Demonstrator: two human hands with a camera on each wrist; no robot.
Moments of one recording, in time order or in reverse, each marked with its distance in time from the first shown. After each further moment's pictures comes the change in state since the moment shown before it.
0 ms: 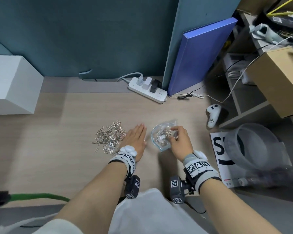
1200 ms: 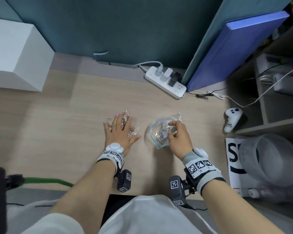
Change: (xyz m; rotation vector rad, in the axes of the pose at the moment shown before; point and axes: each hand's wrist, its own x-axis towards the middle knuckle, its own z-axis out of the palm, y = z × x) left_hand -0.037 -0.084 0.013 0.034 0.143 -0.362; right_hand 0.011 -0.030 0.050 -0.033 -0.132 -0.068
